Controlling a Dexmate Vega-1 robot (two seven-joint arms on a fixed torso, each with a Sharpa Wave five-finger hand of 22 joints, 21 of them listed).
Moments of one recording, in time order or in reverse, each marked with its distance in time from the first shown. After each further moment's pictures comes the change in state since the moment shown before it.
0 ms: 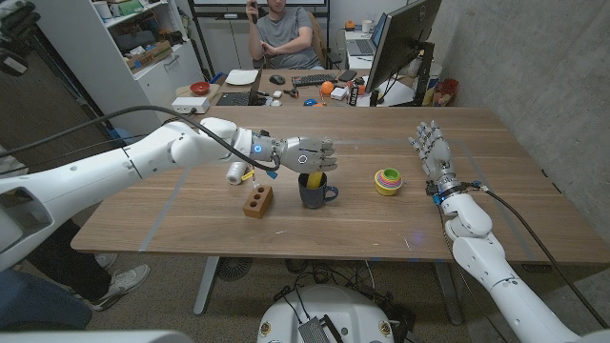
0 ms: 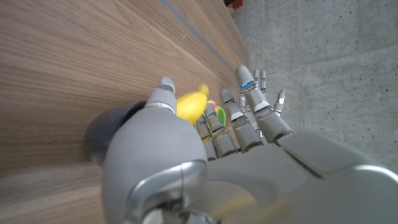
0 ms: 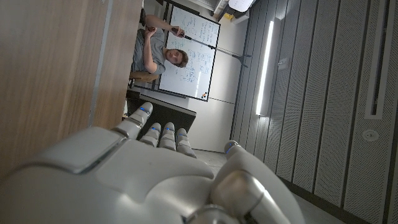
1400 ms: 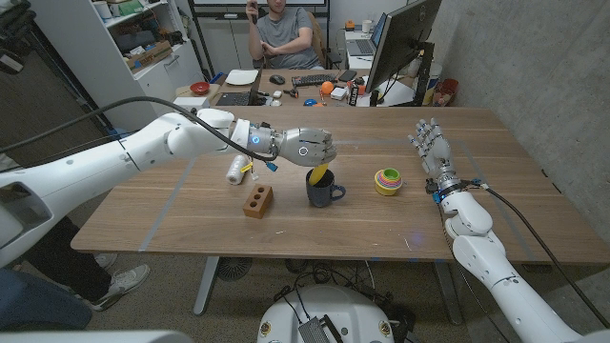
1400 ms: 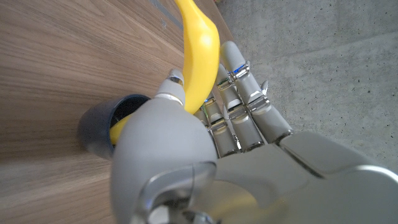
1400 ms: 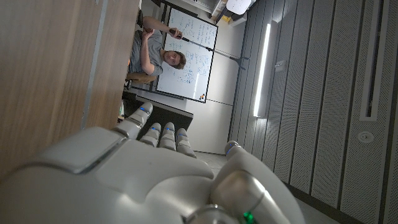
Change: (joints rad) left arm -0.011 -0.004 -0.032 0.000 -0.035 -0.001 0.083; left_hand 0.139 0.086 0.052 0.004 -0.008 0.388 0.024 0.031 0.015 0.316 -0.014 0.113 0.039 0.492 -0.042 0.075 0.015 0.431 -0.191 0.119 0.035; right arm -0.005 -0.011 -0.005 -0.023 -0.001 -0.004 -0.003; right_hand -0.005 -0.005 0.000 0.000 0.000 0.000 0.000 0.000 0.000 -0.002 -0.002 0.000 0.000 0.000 0.000 0.000 0.000 0.000 0.000 0.000 0.000
